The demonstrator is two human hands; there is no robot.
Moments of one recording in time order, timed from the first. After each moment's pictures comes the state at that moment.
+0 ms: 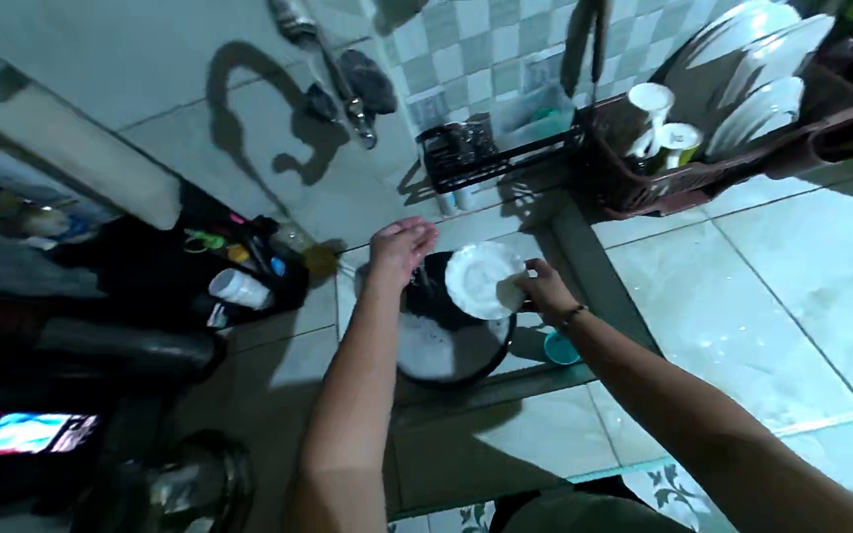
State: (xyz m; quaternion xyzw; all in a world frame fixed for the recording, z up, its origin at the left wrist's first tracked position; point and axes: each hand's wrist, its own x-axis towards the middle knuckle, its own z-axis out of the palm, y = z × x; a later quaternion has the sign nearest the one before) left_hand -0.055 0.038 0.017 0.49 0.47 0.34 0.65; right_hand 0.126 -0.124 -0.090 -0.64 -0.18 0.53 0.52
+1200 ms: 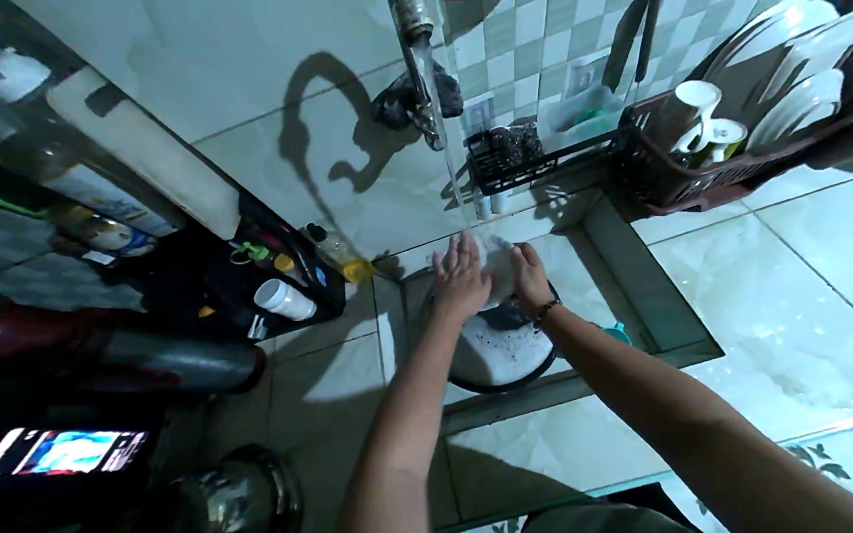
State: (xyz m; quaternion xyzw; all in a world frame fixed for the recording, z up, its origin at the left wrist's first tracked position) left_hand -0.096 0.034 -0.048 0.93 0.36 0.00 0.10; right_hand 0.024 -0.048 -0.080 -0.65 -0.27 0.36 0.61
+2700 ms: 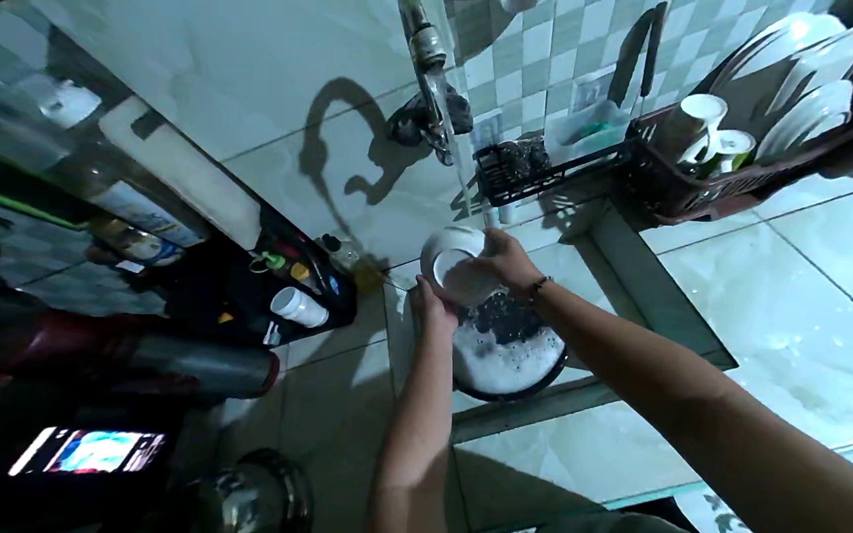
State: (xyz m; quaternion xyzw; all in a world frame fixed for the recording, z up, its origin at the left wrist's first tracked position) left_hand -0.123 0.048 -0.069 0.27 0.49 0.46 0.69; right_hand 0.025 0.000 -0.024 -0.57 -0.42 0.41 0.57
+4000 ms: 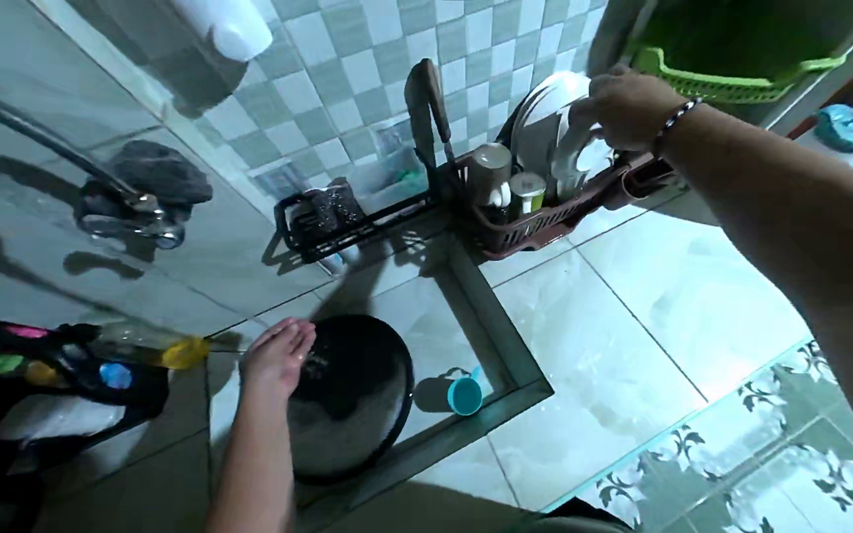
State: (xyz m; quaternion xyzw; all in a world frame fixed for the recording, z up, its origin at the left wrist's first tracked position) left_hand -0.027 0.018 -0.031 0.43 0.56 0.38 0.60; right_hand 0.520 -0.156 0.120 -0.79 -0.61 -0.04 -0.02
